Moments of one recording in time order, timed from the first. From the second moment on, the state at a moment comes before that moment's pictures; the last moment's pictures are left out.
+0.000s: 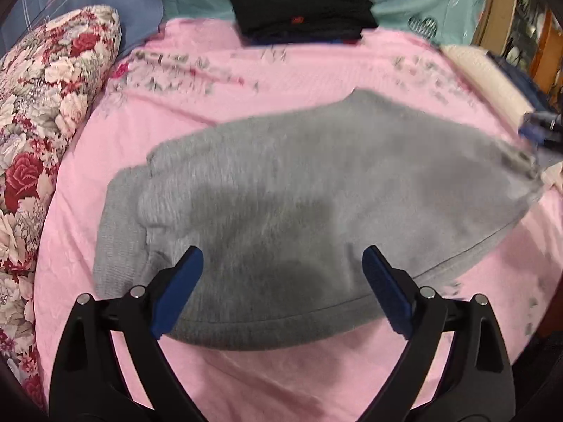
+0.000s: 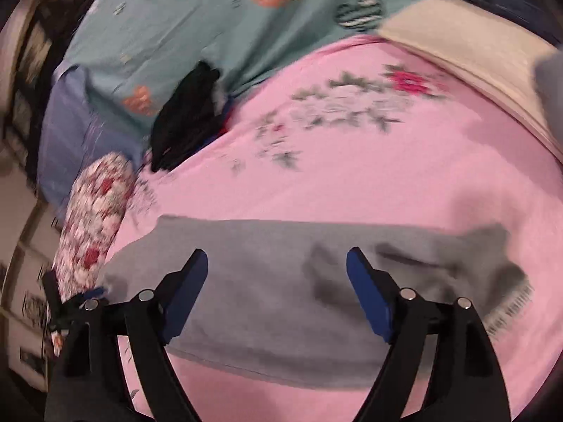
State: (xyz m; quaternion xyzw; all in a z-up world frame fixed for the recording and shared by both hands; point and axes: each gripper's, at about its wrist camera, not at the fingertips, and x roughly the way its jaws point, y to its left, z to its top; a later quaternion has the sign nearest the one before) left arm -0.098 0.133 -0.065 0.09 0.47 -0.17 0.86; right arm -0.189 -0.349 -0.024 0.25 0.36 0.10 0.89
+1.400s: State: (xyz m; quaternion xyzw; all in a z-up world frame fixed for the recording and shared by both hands) left arm -0.048 0.222 -0.094 -0.06 0.50 -0.05 0.86; right arm -0.136 -0.206 -0.052 0.04 0.51 0.26 0.82
